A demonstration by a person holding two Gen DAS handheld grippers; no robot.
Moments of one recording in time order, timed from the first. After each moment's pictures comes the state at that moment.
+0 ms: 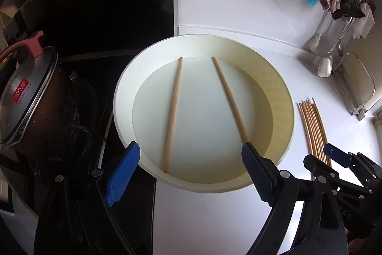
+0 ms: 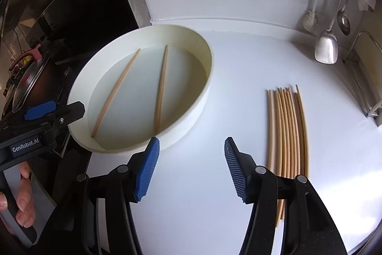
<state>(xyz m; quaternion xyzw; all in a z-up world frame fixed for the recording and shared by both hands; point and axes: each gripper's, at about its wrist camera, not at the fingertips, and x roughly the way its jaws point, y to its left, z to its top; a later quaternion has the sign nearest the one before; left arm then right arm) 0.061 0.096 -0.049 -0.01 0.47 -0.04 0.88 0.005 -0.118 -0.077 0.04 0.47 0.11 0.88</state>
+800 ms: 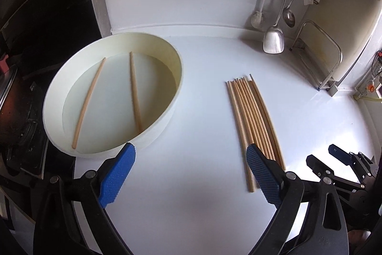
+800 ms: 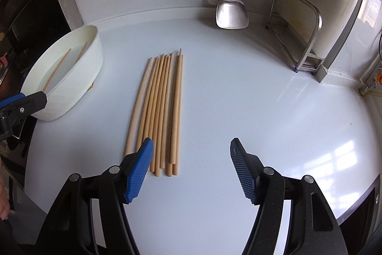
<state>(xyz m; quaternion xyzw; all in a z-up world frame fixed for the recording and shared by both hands) 0.001 -0.064 -0.051 0.02 0.46 -0.10 0.88 -0.066 -0.280 -0.107 0.03 0.46 0.00 0.89</state>
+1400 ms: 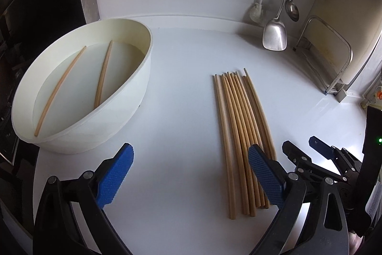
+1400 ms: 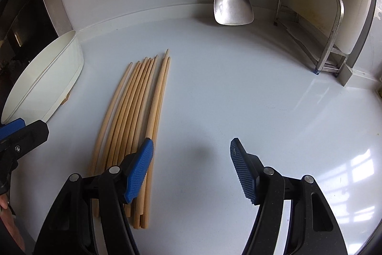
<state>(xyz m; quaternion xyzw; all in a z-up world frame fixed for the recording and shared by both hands) 0.012 -0.114 -0.108 0.00 0.45 -0.07 0.89 -0.009 -0.304 -0.165 0.06 0.43 0.02 0.90</state>
